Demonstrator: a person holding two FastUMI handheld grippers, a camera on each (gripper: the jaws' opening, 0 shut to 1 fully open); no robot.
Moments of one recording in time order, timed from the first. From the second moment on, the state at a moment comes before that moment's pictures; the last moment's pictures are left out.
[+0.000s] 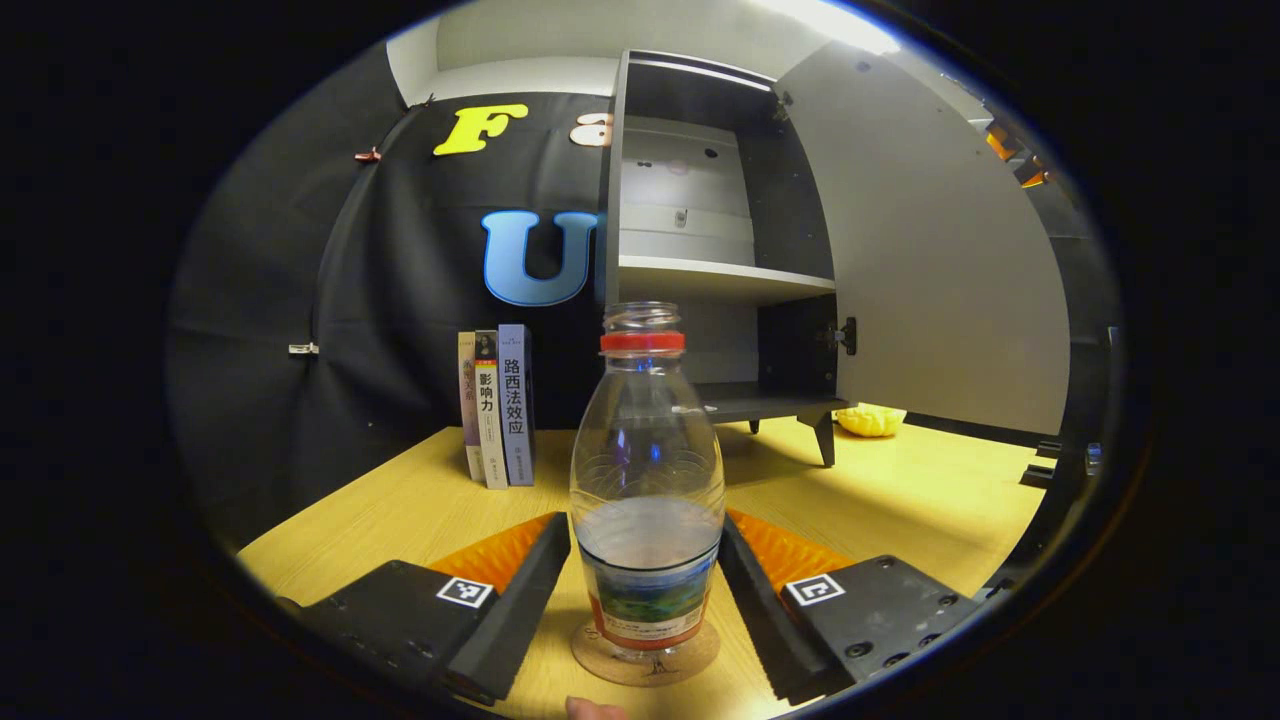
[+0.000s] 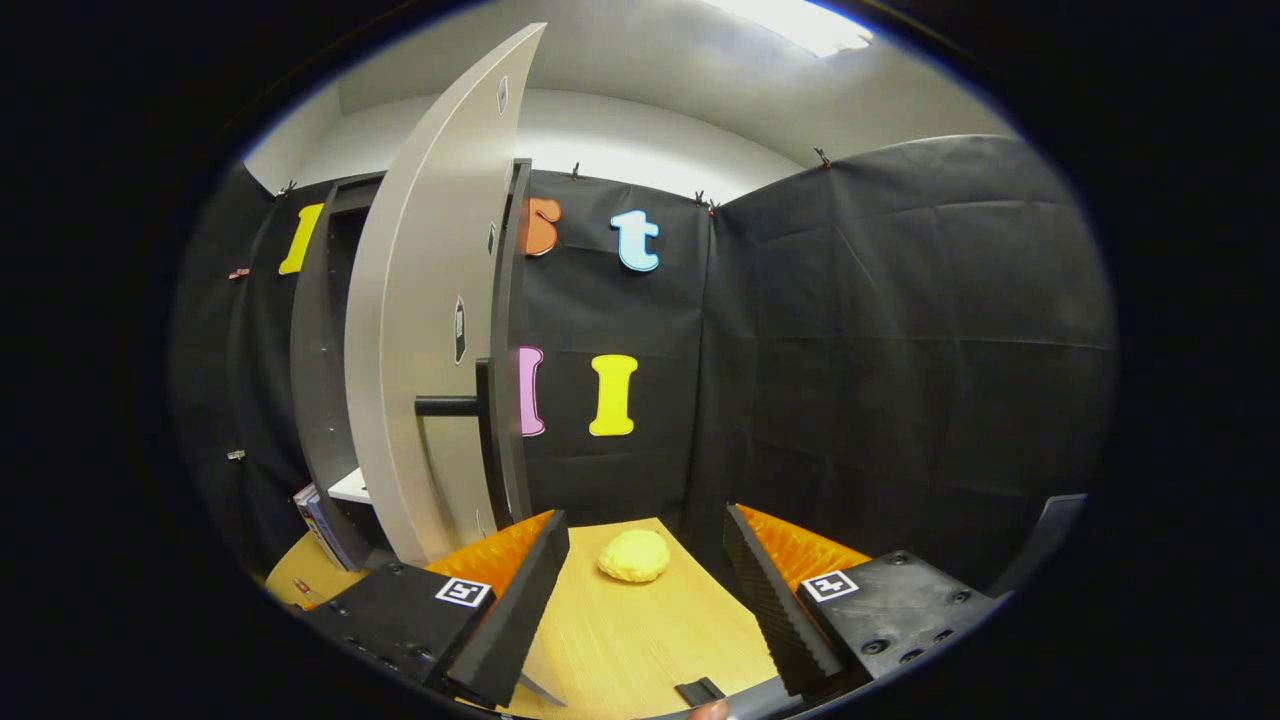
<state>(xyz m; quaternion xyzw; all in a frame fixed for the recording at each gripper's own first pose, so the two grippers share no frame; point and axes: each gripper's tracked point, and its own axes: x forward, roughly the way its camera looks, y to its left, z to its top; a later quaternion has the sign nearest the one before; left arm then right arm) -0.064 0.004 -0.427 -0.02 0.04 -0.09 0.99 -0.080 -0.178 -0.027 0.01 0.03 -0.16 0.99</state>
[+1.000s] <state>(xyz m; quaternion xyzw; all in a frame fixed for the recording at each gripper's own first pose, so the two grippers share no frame) -0.115 0.010 -0.155 -0.04 0.02 -0.04 1.00 -0.060 -0.194 -0.001 0.03 -0.02 -0.15 0.99</state>
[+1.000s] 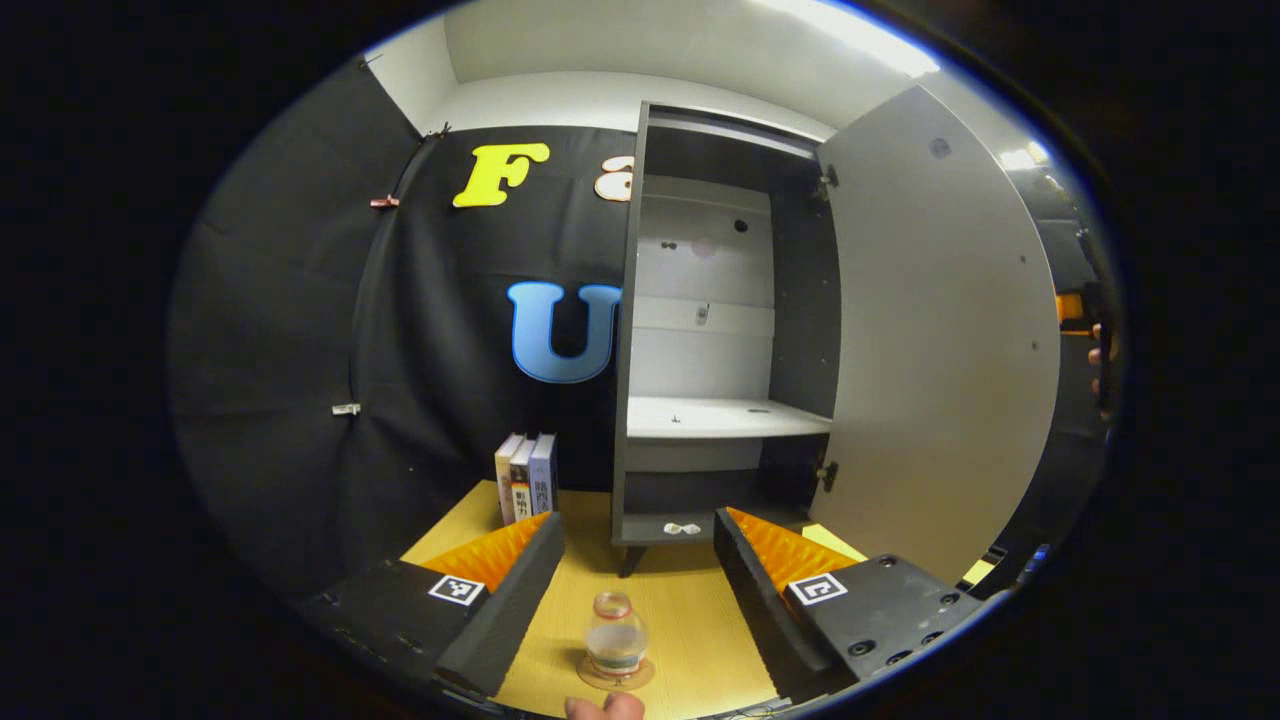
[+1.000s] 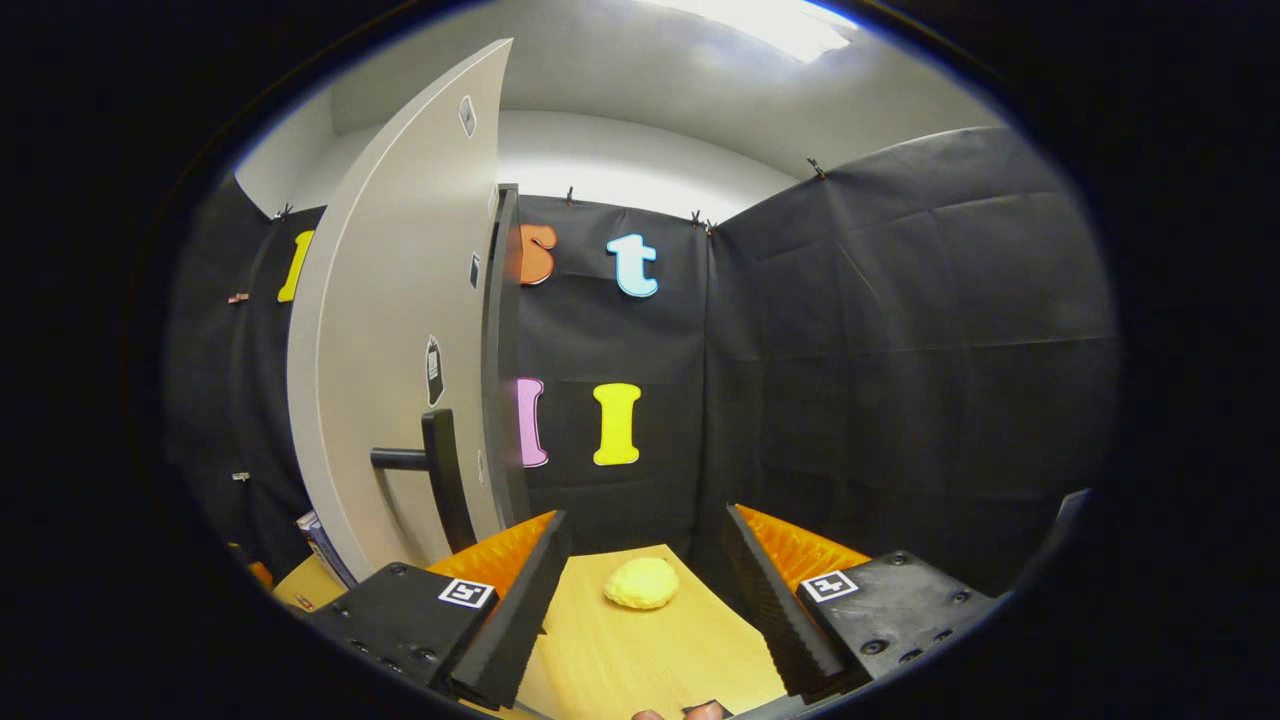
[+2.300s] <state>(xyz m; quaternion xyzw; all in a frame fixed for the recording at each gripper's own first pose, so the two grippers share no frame) -0.121 0.022 -0.069 -0.04 0.00 0.01 1.00 -0.056 -0.075 -0.007 0.09 0.01 -0.02 1.00</state>
